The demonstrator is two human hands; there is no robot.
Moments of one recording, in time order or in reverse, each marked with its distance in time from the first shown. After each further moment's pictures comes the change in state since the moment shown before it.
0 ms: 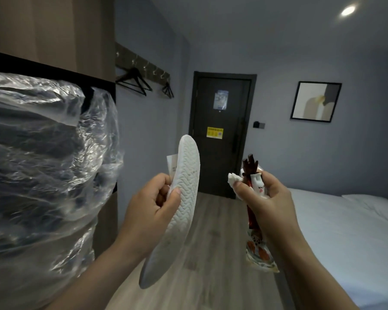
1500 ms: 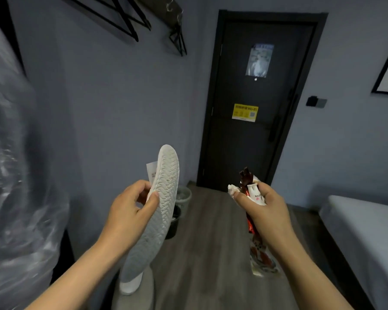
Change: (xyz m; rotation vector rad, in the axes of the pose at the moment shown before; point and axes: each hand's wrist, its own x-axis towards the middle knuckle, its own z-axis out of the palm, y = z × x) left_hand 0.526 -0.716 0.146 0.215 -0.048 -0.238; right_hand 0.612 0.556 0.342 -0.167 -0.046 0.223
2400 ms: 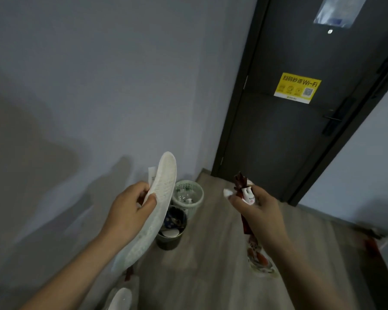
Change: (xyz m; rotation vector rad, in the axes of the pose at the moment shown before) left_hand 0.377 -0.289 0.238 0.119 -0.093 -0.211; right_hand 0.455 0.256 0.170 -0.094 -0.183 0.197
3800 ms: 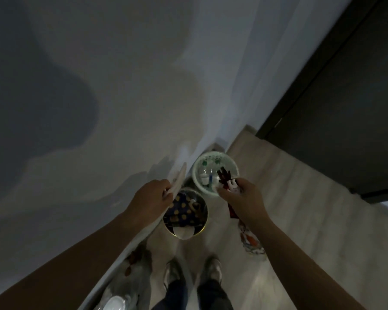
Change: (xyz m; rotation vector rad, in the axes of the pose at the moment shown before) left_hand 0.346 -0.268 0.257 0.358 -0.466 -0.354; right_hand 0.458 0.251 0.211 -0.084 -0.402 0.415
